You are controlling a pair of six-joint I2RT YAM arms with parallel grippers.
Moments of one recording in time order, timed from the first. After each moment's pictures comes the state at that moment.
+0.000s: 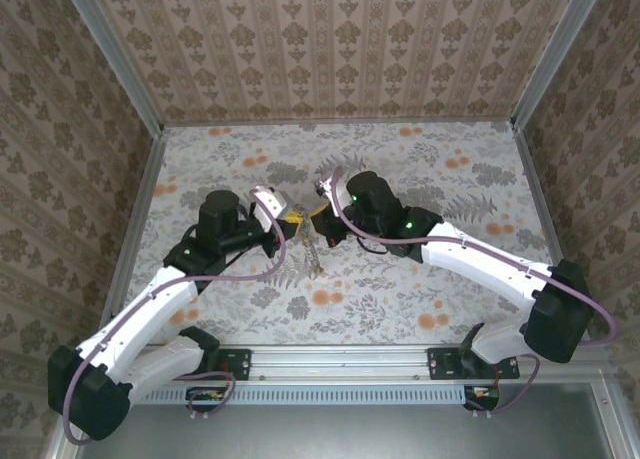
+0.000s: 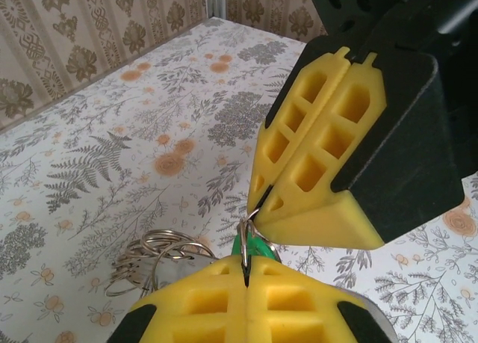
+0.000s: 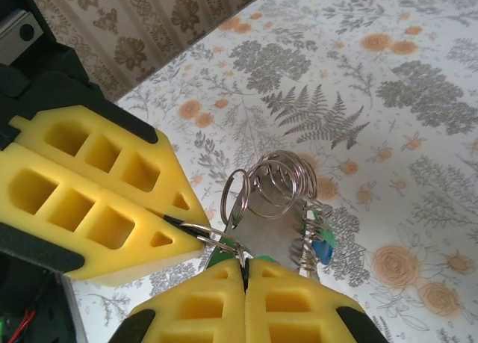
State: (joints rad) left arm -0.57 0.95 0.73 -0.17 0.50 0.17; right arm 0.79 1.40 1.13 -0.24 -0.19 0.19
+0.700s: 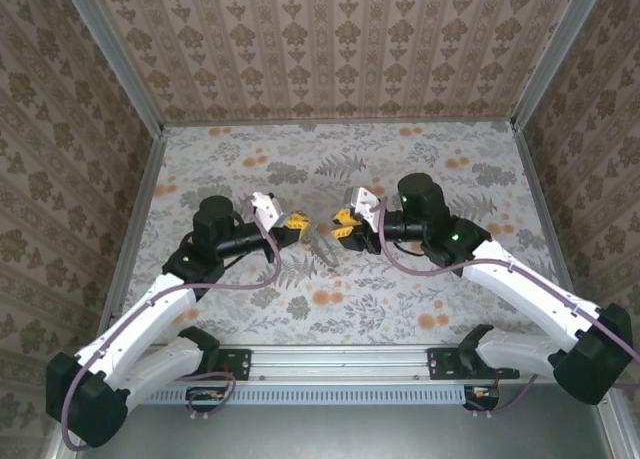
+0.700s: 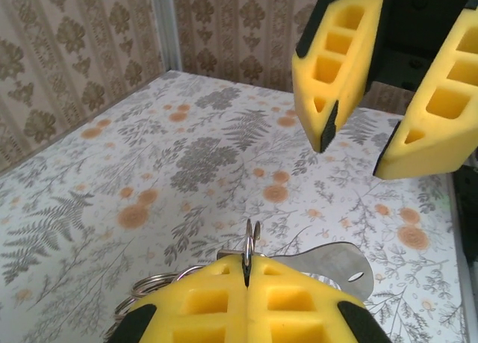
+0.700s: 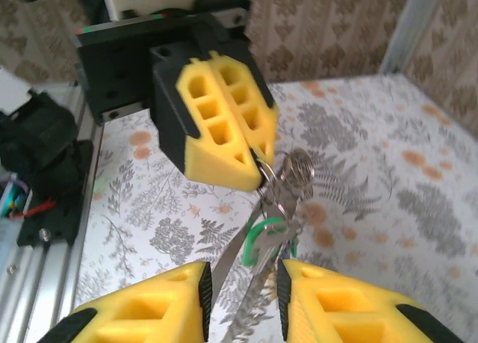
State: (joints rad) left arm -0.57 0.91 0.67 -0.02 0.67 0.18; right arm 0.64 1.14 0.97 -0.23 -0.58 -0.36
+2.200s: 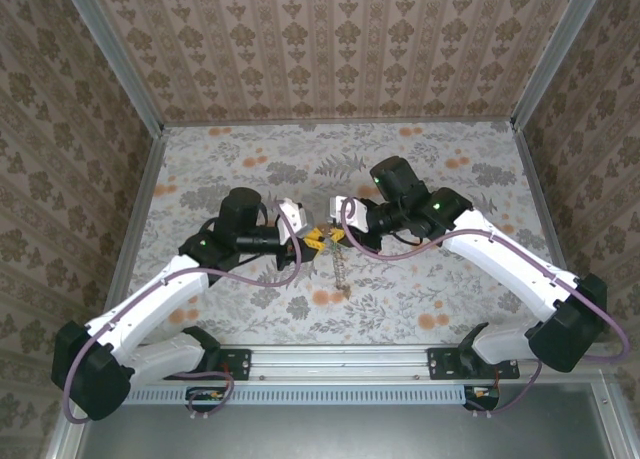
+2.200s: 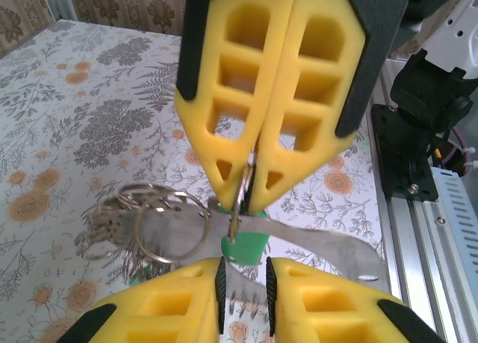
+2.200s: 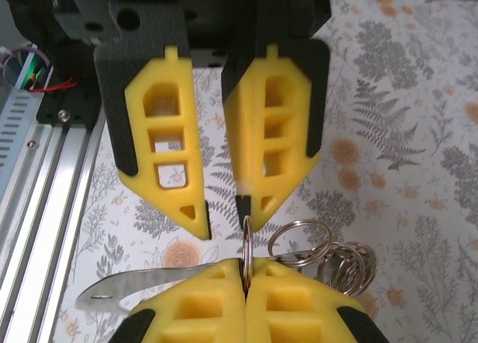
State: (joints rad) left arm -0.67 1.06 0.79 -0.24 0.75 0.31; right arm 0.67 1.35 1.26 -0.72 -0.55 -0.69
